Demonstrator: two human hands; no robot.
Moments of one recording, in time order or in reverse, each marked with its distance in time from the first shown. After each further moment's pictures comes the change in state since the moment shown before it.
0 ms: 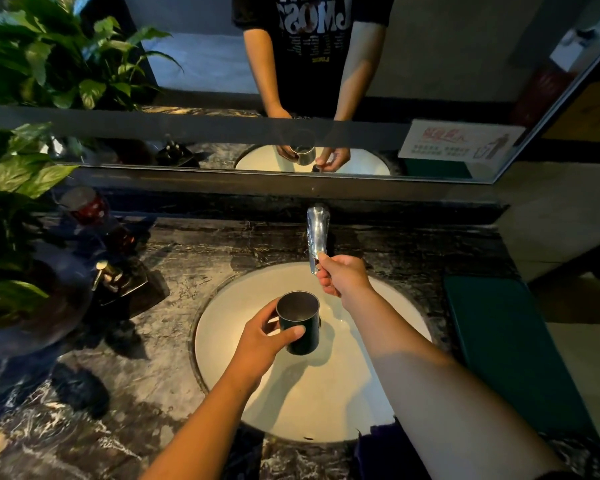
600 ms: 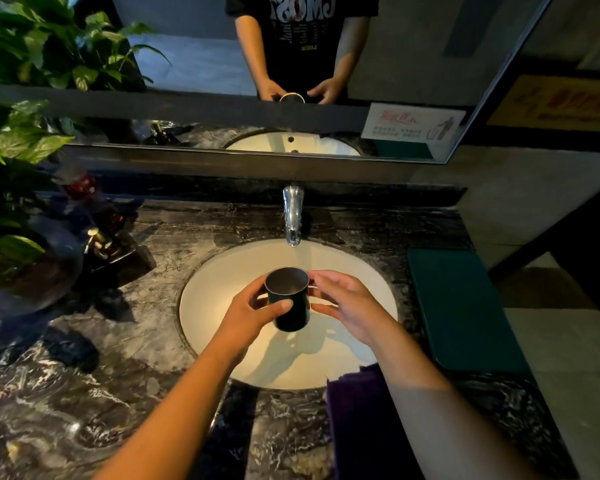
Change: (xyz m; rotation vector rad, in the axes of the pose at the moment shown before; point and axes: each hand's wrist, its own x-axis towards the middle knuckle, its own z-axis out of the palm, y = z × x) left_hand -0.054 0.015 0.019 -0.032 -0.109 0.114; right_hand -0.106 0.063 -0.082 0.046 -0.423 -0.174
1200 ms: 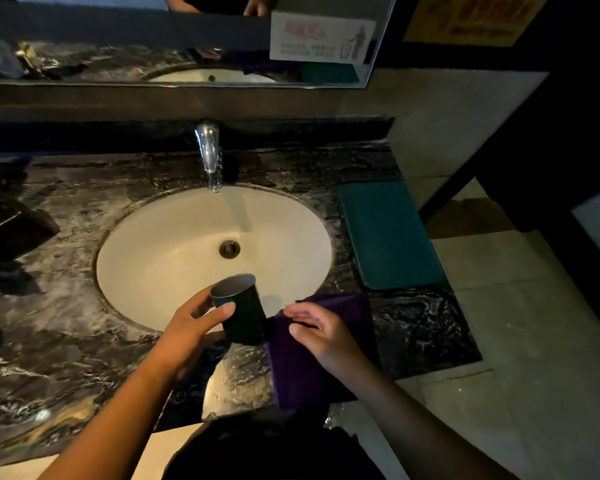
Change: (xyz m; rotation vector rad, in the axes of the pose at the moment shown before) left_hand -0.070 -0.053 0.040 -0.175 -0.158 -0.224; right_hand -0.131 0.124 -0.043 -0.284 0.185 -0.029
